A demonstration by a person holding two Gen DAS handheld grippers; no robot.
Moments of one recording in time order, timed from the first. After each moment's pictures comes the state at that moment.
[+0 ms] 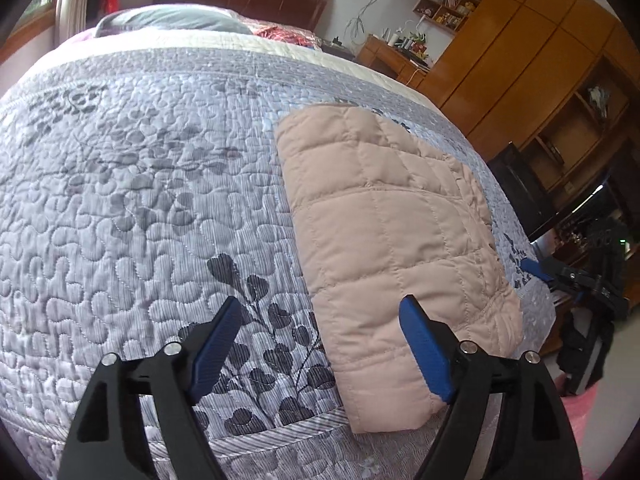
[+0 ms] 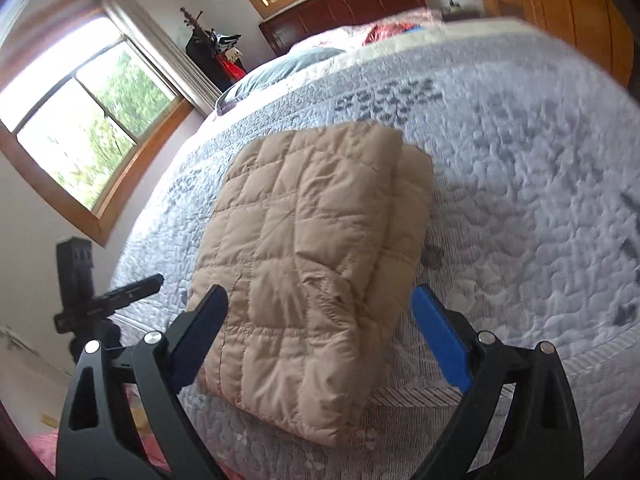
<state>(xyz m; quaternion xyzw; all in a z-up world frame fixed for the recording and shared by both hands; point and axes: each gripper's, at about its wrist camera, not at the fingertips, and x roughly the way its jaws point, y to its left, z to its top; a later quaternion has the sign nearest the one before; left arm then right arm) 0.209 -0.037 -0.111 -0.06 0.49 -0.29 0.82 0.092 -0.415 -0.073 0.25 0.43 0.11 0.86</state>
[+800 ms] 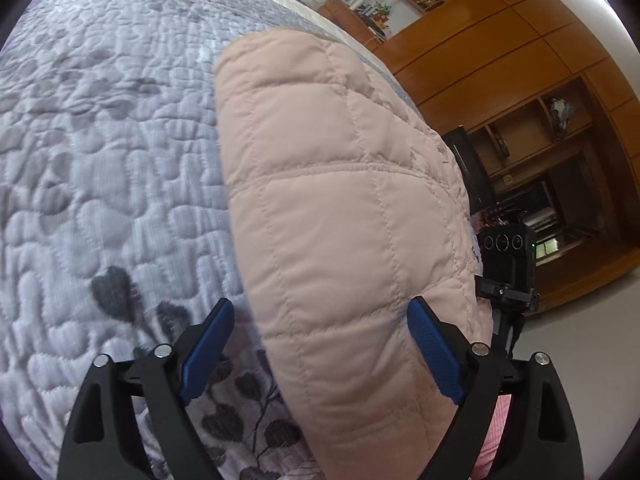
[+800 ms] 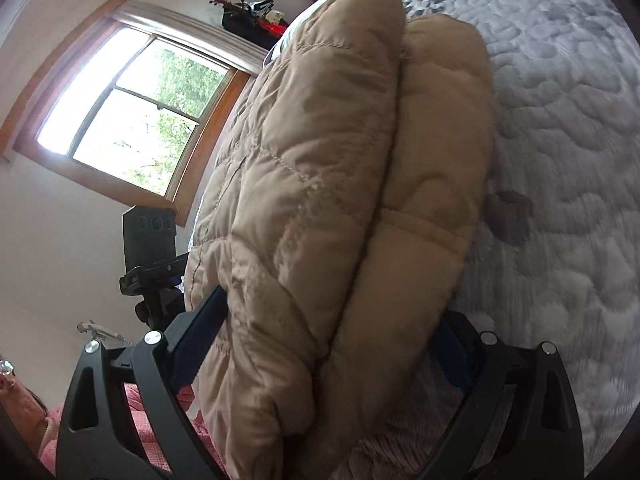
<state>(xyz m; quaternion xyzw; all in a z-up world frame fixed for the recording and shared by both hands) 0.266 -0.081 -0.179 -0.15 0.55 -0.41 0.71 0.154 -0.408 -0.164 0.34 0.47 0.26 0.77</state>
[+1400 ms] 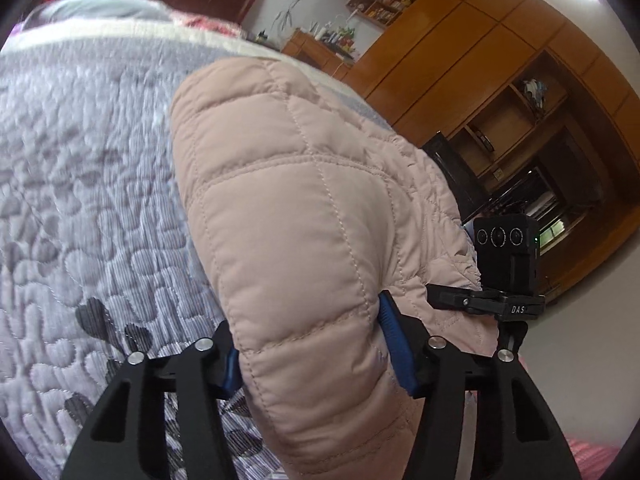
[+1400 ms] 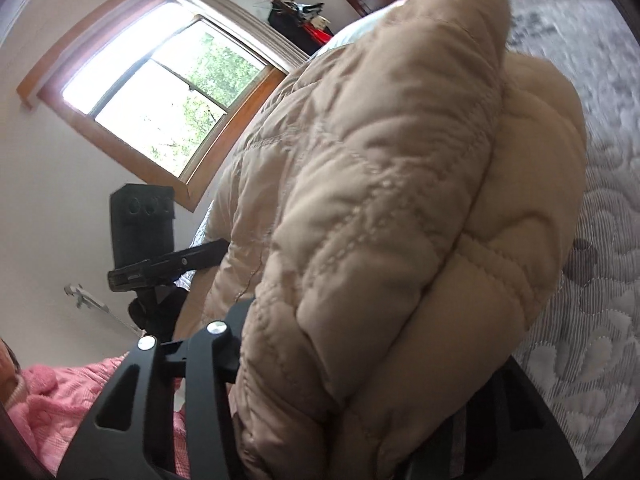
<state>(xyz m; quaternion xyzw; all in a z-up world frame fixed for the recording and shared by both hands) 0.224 -0.105 -0.133 -0.10 0.45 -0.43 0.77 0.150 -0.358 -0.121 0.28 0.42 0.30 0.81</state>
